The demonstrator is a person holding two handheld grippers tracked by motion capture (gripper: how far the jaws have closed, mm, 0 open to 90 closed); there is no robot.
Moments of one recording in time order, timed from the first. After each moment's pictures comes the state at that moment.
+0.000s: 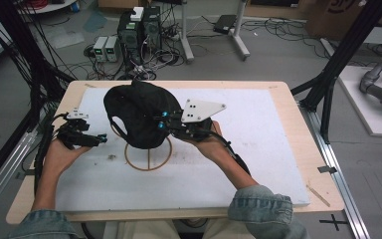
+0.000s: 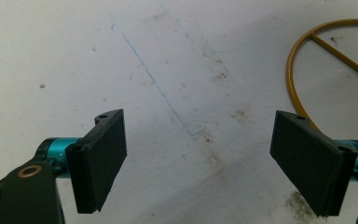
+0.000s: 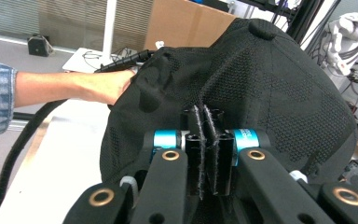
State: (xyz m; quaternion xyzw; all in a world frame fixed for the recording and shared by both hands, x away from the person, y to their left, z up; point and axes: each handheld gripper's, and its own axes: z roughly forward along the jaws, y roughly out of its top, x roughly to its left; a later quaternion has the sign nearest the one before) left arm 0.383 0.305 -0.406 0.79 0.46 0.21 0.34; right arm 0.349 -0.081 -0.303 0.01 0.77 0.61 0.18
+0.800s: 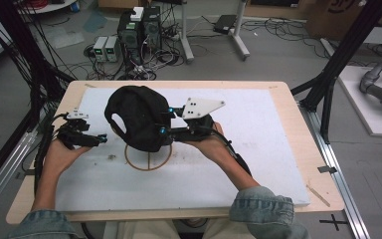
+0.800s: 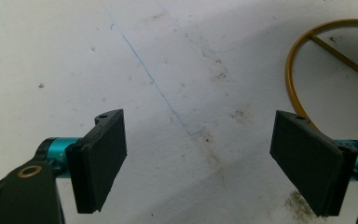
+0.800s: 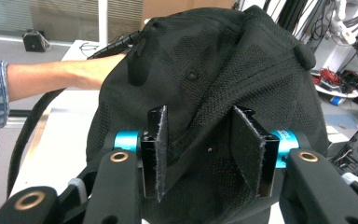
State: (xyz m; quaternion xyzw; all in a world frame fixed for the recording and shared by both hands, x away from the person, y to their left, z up) left arm 0.383 0.305 -0.406 0.79 0.46 0.21 0.34; right arm 0.356 -0.085 -0.310 0.06 0.79 0.59 0.15
